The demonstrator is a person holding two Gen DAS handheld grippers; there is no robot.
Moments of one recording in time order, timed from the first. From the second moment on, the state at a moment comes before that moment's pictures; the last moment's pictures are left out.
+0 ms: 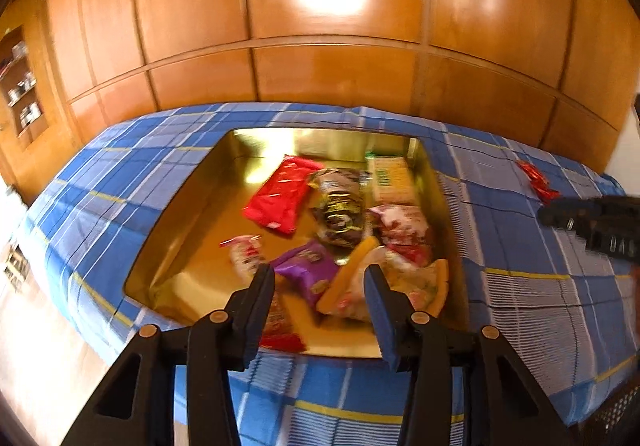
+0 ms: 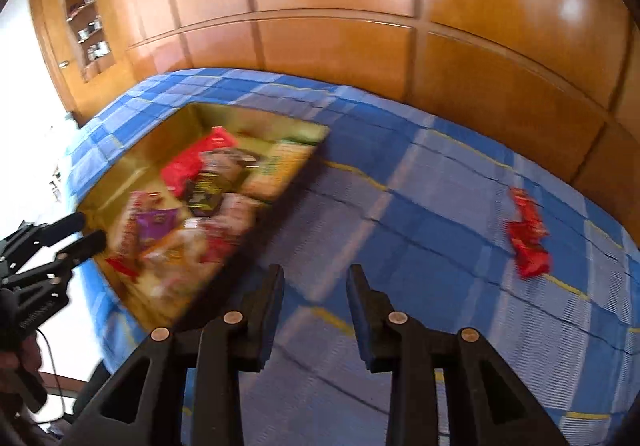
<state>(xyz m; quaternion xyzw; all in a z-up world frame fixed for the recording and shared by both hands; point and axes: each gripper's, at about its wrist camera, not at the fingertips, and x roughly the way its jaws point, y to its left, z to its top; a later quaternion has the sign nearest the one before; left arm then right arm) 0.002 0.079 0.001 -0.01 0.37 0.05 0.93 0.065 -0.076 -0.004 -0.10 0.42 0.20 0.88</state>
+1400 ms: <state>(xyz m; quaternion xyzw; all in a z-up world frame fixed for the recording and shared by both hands) 0.287 -0.270 -0.073 -0.05 0.58 -0.14 0.80 0.128 -0.368 -0.002 0.17 0.46 -0.02 0.87</state>
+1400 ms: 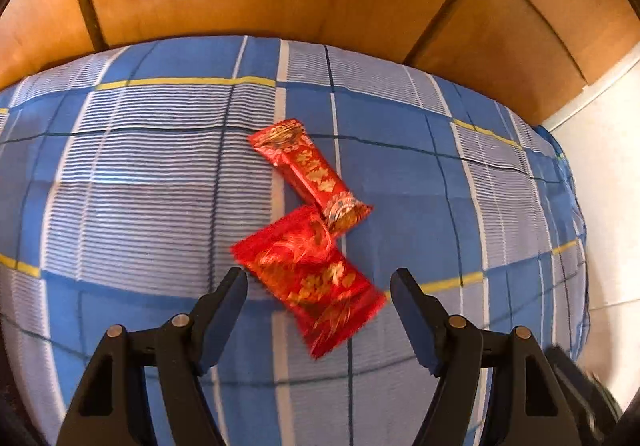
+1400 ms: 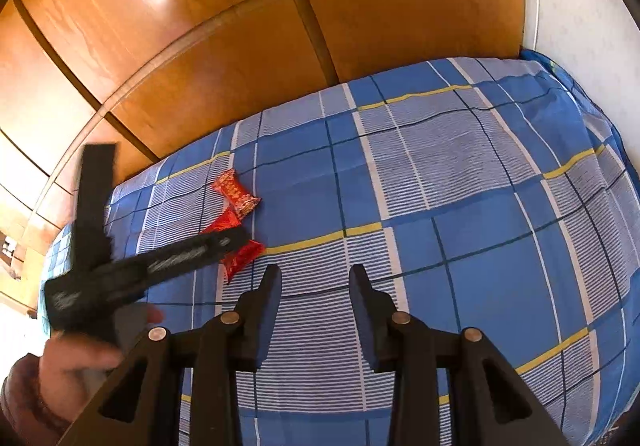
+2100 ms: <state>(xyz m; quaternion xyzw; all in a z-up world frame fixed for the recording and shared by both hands) 0.120 -0.148 -0.089 0.05 0.46 -0.18 0.87 0.131 -0.341 -0.028 0.10 0.50 0.00 0.86</state>
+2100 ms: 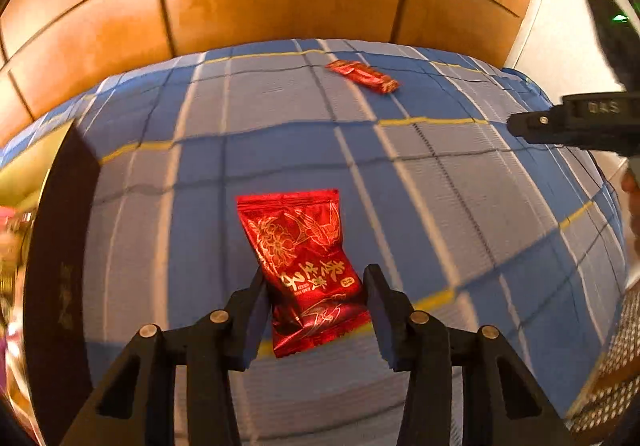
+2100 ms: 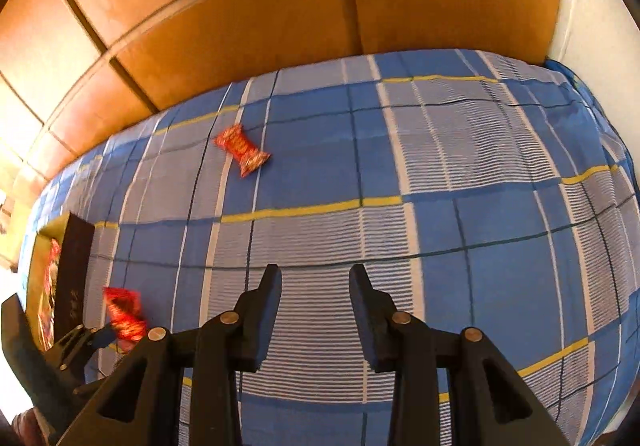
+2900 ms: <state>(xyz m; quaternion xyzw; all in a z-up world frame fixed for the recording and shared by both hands) 0.096 -0.127 -0.100 0.03 0.40 -0.20 0.89 0.287 -0.241 -0.058 -0.07 0.52 0.04 0.85</state>
